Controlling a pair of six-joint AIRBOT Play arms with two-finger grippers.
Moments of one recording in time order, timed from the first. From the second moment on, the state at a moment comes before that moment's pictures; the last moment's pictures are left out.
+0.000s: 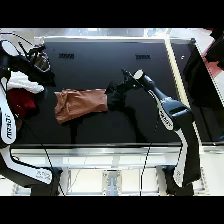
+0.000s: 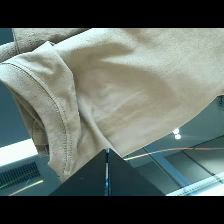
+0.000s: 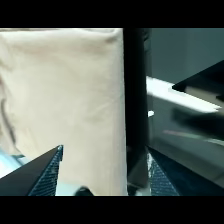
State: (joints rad) left arm 0.13 -1.66 1.84 1.24 -1.62 -1.25; right arm 0.31 -2.14 1.89 -0.69 1.13 1.61
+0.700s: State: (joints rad) left arm 0.13 -1.66 1.84 1.24 -1.61 -1.25; right arm 0.43 -2.22 1.91 -0.51 1.09 1.56
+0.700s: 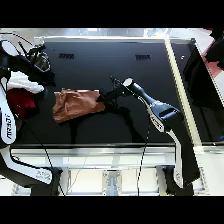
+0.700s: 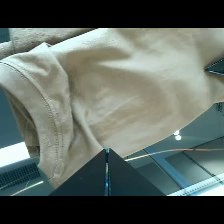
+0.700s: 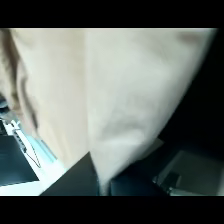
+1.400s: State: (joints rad) left arm 0.13 -1.66 1.84 1.24 -1.61 -1.25; right arm -0.06 -1.82 2.01 -1.20 1.52 1.62
